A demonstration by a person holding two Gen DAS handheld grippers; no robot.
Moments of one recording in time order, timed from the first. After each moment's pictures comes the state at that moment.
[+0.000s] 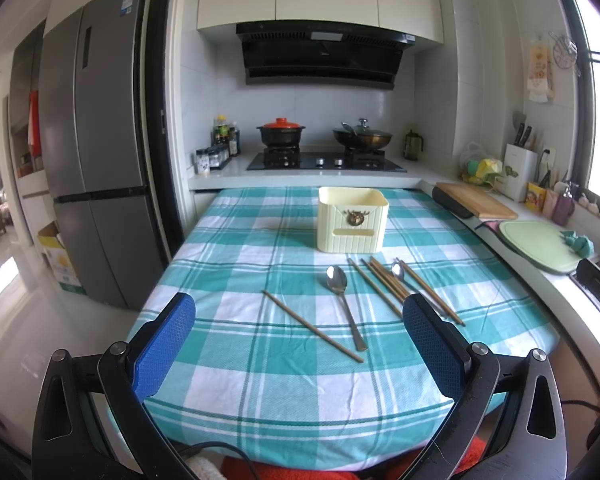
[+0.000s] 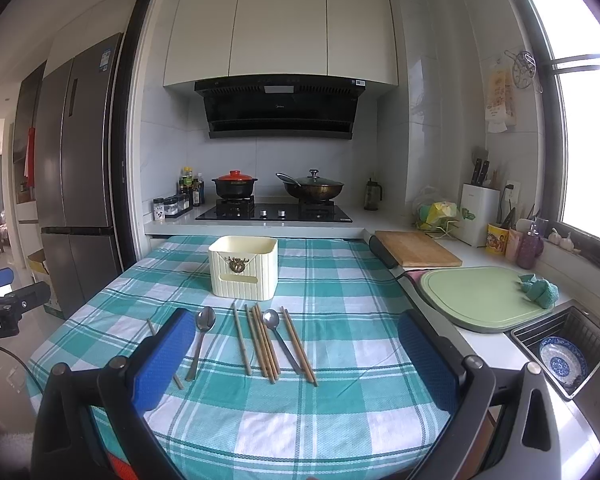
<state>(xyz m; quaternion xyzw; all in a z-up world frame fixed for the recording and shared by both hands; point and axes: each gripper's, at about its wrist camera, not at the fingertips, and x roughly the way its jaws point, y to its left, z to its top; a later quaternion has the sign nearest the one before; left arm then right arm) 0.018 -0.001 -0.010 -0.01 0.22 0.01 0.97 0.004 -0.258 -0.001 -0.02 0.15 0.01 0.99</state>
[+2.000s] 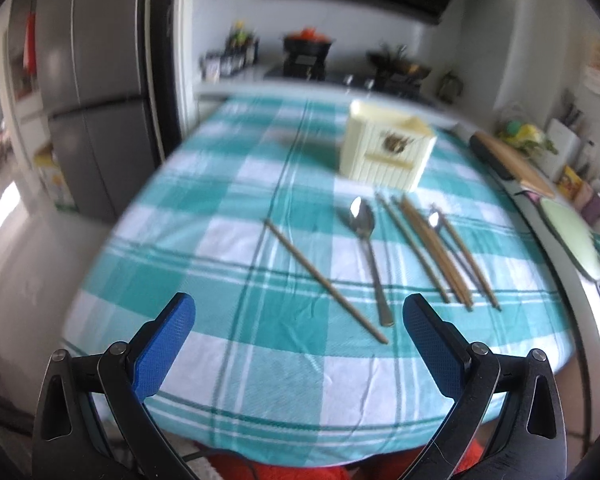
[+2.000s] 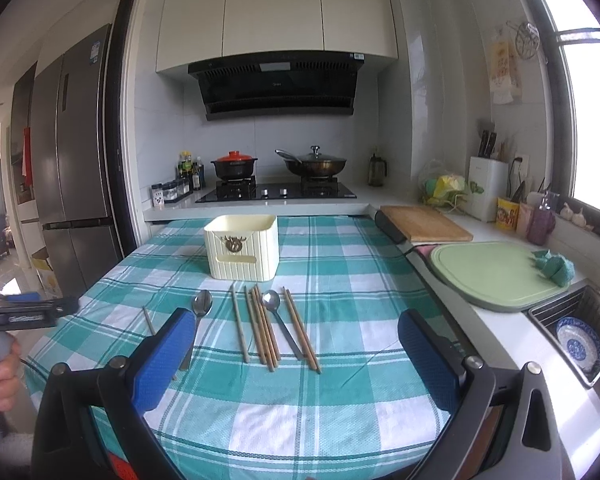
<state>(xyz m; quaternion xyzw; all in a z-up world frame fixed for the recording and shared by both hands) 0.135 0.020 -0.097 -0.08 0.39 0.04 0.92 0.038 -0.278 -0.034 0.01 0.19 0.02 0.98</state>
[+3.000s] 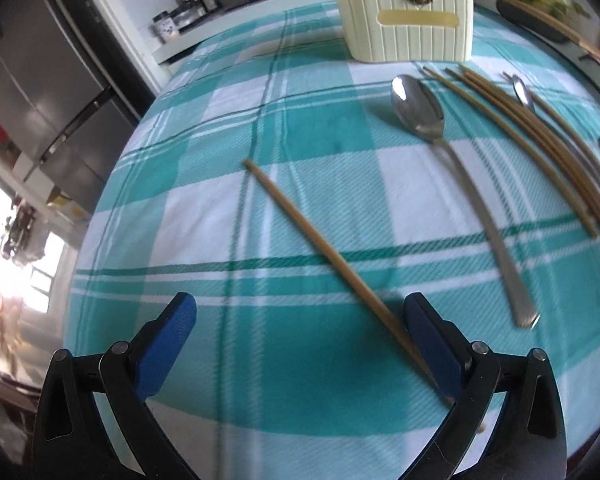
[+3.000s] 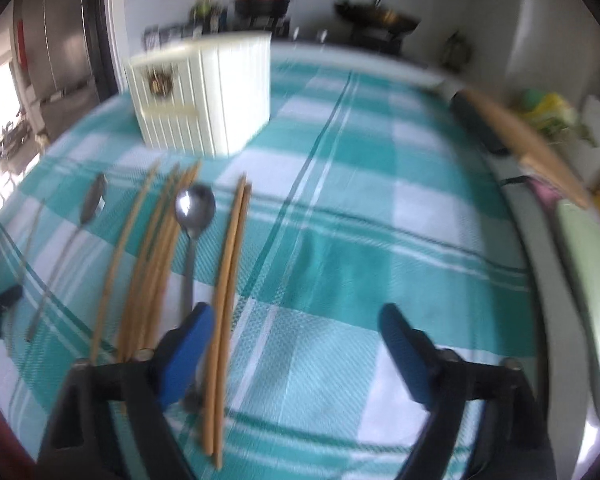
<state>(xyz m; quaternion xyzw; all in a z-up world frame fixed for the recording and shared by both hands) 0.243 -0.001 -0.206 0.10 0.50 0.06 0.86 0.325 -0.303 -0.186 -0.09 0.46 0.12 0.87</state>
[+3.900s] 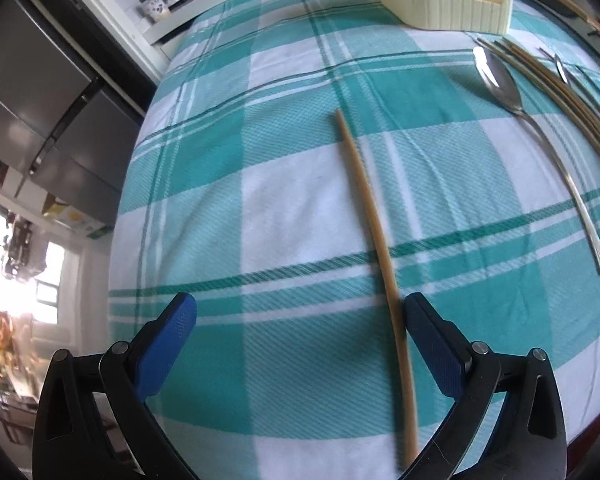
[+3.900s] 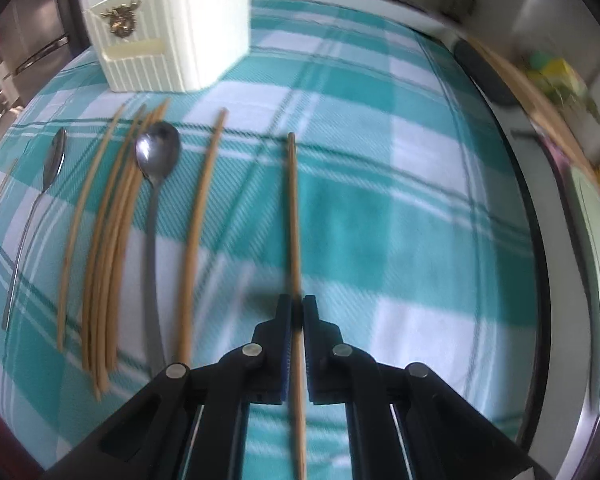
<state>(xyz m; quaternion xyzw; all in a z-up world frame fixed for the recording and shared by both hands) 0.268 0.085 -0.210 0.14 0.55 0.04 0.82 0.324 -0.319 -0.198 -0.10 0.55 0.07 0.82</state>
